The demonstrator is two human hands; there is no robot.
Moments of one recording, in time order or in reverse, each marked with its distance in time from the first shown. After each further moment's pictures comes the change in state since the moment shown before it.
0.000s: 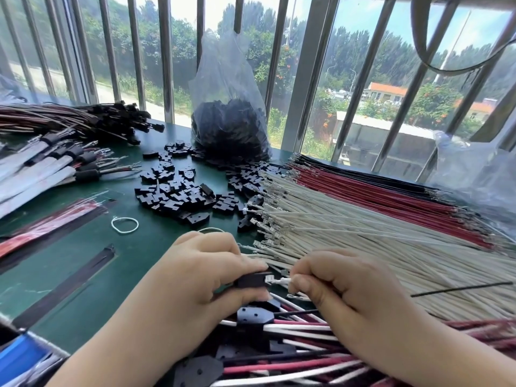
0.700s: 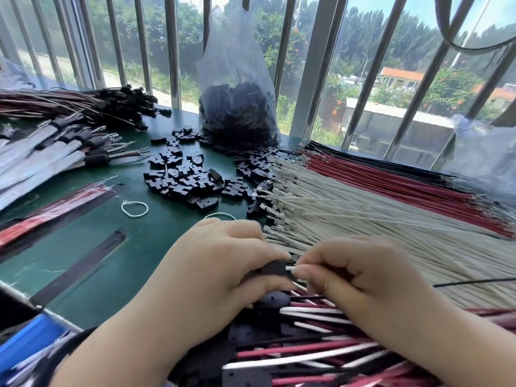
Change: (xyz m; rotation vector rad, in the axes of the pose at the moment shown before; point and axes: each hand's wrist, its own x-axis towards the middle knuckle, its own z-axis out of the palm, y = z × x) left_hand 0.006 0.008 0.000 0.038 -0.123 0.017; right_hand 0.004 -0.001 0.002 0.124 0.019 -0.022
